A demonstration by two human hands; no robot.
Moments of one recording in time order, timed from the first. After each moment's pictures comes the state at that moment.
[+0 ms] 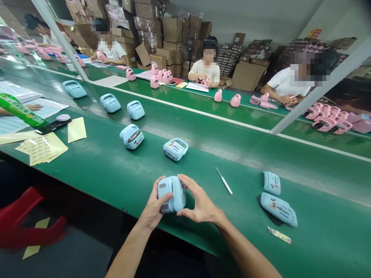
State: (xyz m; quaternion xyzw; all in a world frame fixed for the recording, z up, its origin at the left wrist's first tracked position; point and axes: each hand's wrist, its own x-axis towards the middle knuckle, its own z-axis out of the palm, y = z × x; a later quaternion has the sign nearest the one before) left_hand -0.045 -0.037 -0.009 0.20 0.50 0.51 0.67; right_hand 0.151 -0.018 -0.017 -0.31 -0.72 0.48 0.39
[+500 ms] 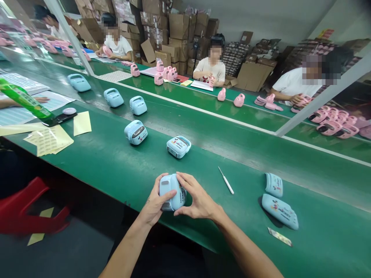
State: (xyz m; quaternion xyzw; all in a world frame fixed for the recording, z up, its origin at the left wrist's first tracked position) left_hand -0.046 -0.042 0.000 0.23 0.51 0.48 0.67; right_hand 0.144 -0.006 -0.028 -0.27 -0.85 0.31 0.33
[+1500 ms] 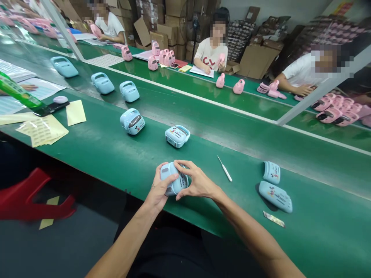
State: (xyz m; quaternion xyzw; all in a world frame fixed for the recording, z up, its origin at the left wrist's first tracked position) left_hand -0.026 -0.034 -0.008 0.16 0.50 0.54 0.66; right_hand 0.146 0.009 -0.018 -0.31 -0.80 0.41 0.30
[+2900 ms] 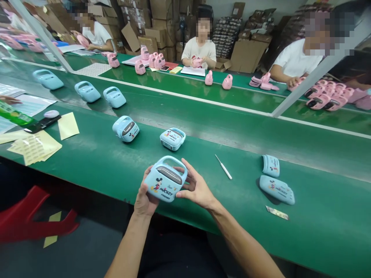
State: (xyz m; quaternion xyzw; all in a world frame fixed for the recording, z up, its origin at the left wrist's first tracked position) left_hand -0.060 -0.033 -0.019 0.21 0.43 0.61 0.63; right_hand 0.128 -0.024 -0.032 -0.31 -0.46 0.69 0.45
